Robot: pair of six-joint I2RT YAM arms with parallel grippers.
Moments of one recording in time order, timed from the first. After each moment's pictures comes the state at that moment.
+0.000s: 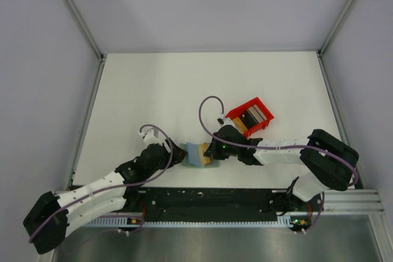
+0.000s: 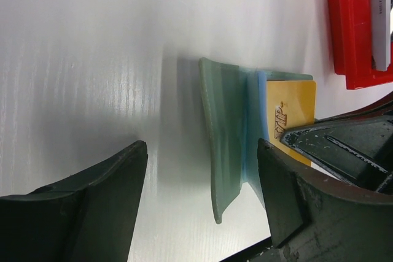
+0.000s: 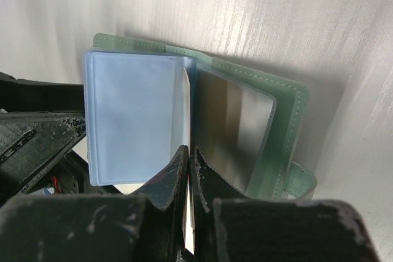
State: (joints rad) left arm -0.81 0.76 0.16 -0.02 -0.22 -1.06; right arm 0.98 1.52 0.61 0.19 0.01 0.97
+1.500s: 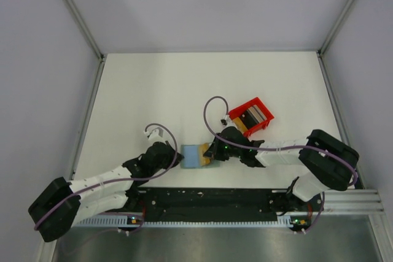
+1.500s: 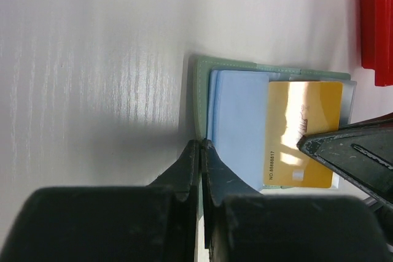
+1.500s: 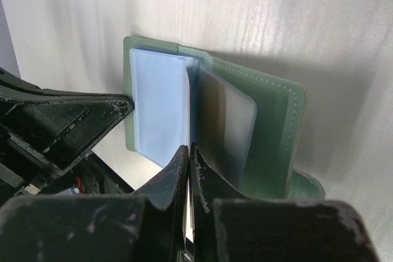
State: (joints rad) left arm -0.81 0.92 0.16 0.08 -0.19 -1.06; right arm 0.97 1.52 0.56 0.28 -0.03 1.05
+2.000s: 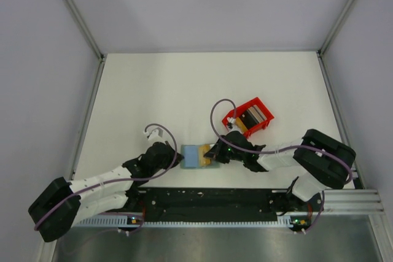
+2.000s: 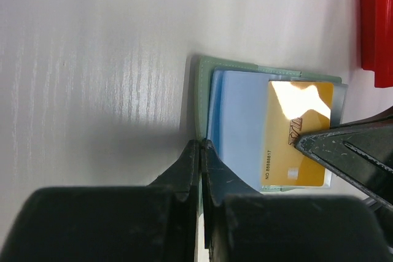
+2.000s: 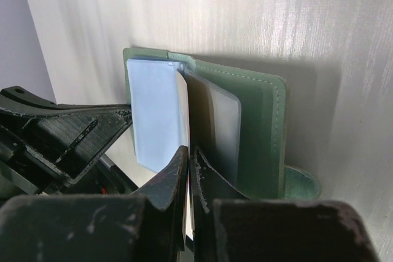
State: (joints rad) left arm -0.81 0.92 0.16 0.09 -0.19 -1.08; right arm 0.96 1.54 0.45 0.47 -0.01 1.21
